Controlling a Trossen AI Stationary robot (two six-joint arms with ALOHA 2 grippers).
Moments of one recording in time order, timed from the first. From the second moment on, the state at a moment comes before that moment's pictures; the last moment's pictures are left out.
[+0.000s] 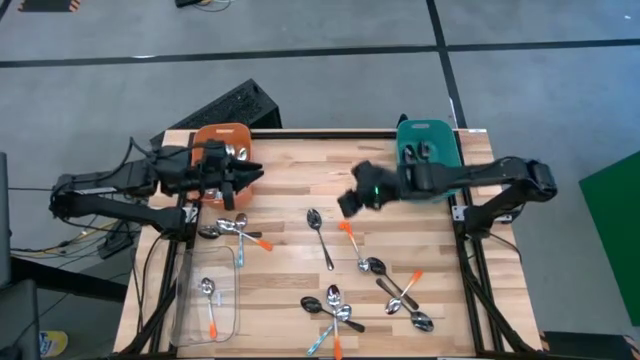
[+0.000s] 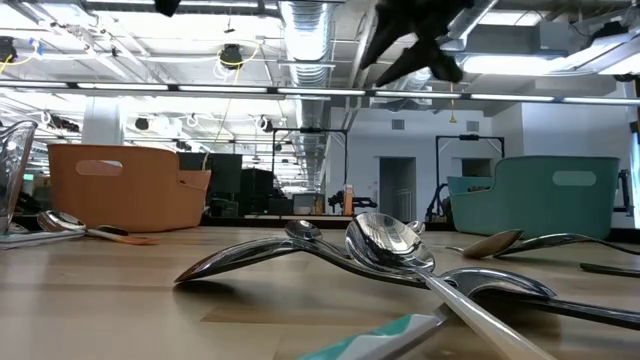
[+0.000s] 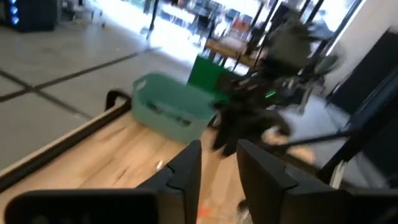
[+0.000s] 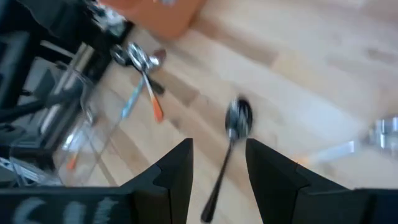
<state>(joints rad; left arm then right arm) 0.05 0.81 0.99 -0.37 -0.21 -0.39 0.00 1.44 1.24 -0.55 0.17 0.95</state>
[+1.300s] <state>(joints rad) -0.04 0.75 0.81 -0.59 -0.29 -0.73 -0.19 1.87 1.24 -0.72 0.05 1.21</state>
